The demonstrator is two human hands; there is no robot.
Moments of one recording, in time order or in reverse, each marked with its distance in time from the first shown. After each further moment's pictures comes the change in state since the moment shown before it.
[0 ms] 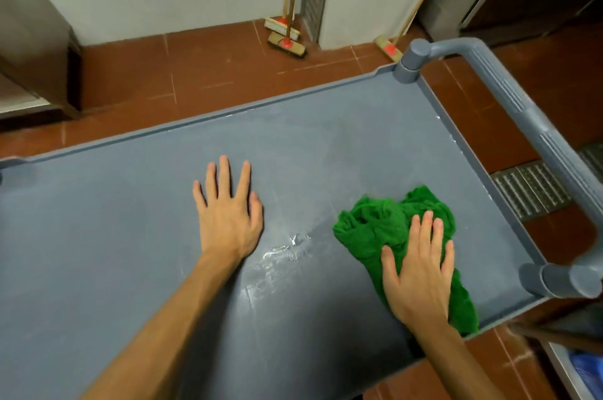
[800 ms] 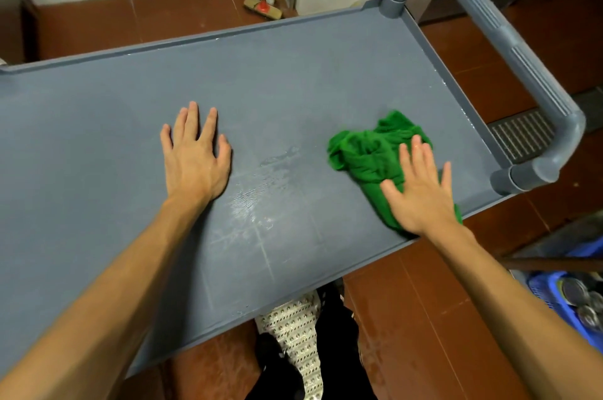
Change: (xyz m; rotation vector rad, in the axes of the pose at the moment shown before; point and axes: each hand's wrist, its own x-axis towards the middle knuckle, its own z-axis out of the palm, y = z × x) left_hand -0.067 -0.049 -0.008 -0.106 0.102 0.053; right_hand -0.039 0.035 -0.022 -0.058 -0.270 -0.080
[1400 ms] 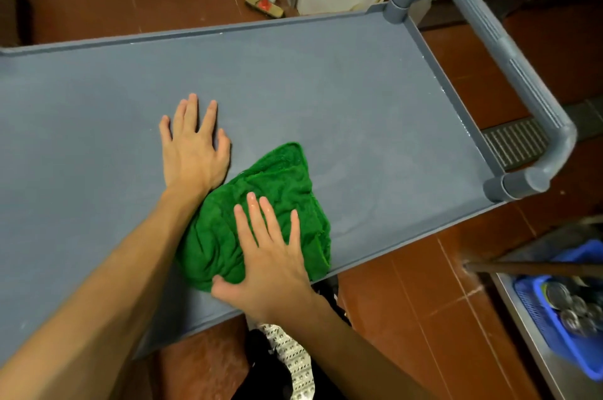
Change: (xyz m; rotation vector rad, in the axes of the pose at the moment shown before) left_hand -0.005 0.002 -0.001 0.042 0.051 0.023; right_hand -0.126 -0.194 0.050 0.178 -0.057 -0.495
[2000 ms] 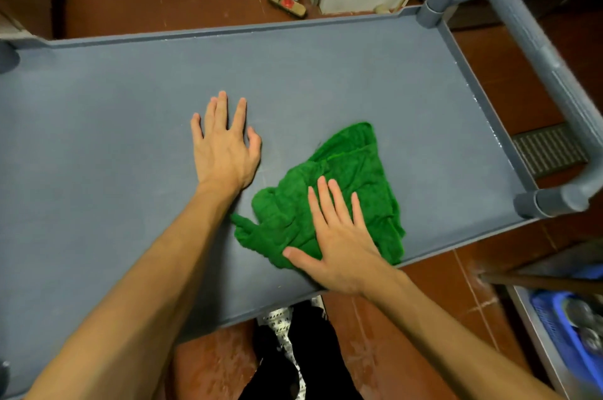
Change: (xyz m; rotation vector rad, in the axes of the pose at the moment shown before) left_hand -0.001 0.004 -0.003 0.015 -0.039 -0.074; right_hand 0.008 0.065 -0.038 -0.167 -0.147 -0.031
